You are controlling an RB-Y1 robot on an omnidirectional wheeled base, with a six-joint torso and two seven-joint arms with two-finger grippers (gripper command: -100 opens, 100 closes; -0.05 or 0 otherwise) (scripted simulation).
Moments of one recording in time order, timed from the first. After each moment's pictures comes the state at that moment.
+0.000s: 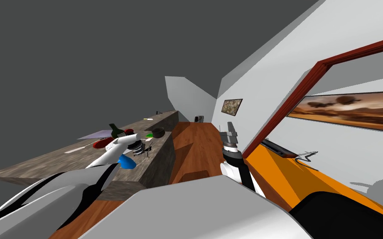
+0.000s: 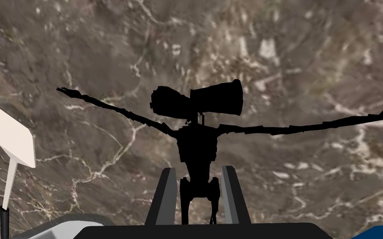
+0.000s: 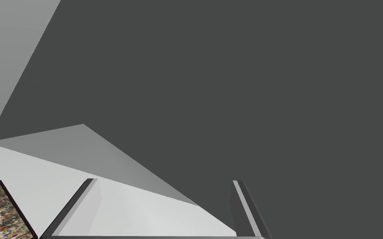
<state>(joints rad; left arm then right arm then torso) -0.64 0.71 0.16 -0.72 0.52 1.30 0.07 0.49 -0.04 -0.04 -2.38 -0.05 -0.52 0.09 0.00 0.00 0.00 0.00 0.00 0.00</state>
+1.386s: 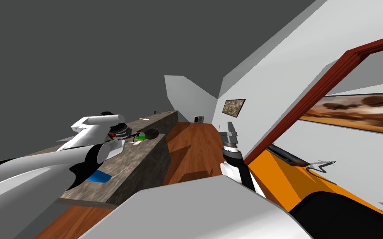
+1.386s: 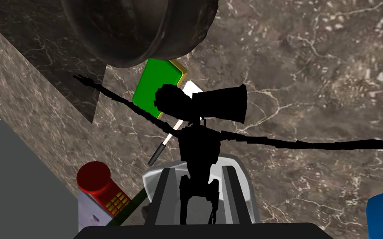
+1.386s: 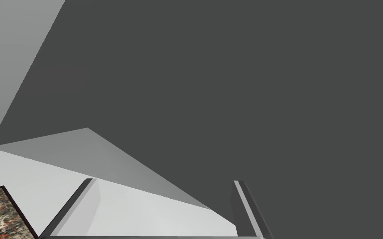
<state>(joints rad) -0.92 0.90 0.34 -0.70 0.31 1.43 -0.06 0.49 -0.04 -0.04 -2.38 -0.05 -0.52 0.09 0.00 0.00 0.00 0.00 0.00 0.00</state>
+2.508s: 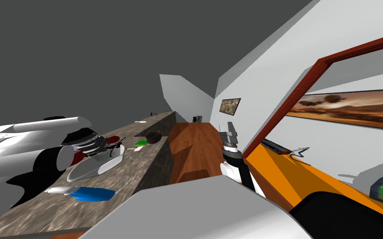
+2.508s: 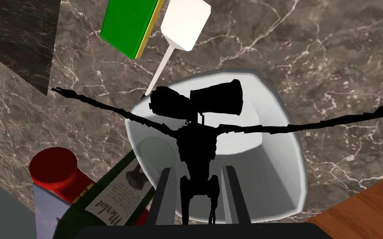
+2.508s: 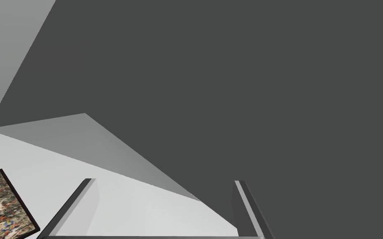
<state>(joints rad) -0.87 1.11 0.42 -0.47 0.40 1.52 -0.26 0.49 -0.04 -0.04 -2.38 -0.05 -0.52 0.09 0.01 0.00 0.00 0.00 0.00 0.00</state>
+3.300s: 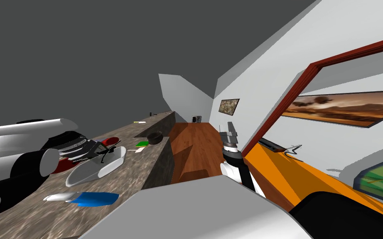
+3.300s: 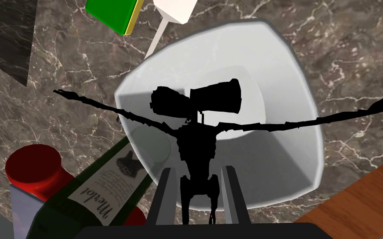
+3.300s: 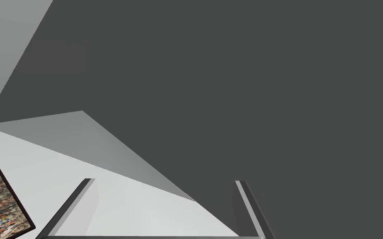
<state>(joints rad) -0.83 1.17 0.44 -0.43 0.44 1.56 -0.31 0.49 -0.04 -0.04 -2.38 -0.05 -0.52 0.09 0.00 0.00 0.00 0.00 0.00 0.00</state>
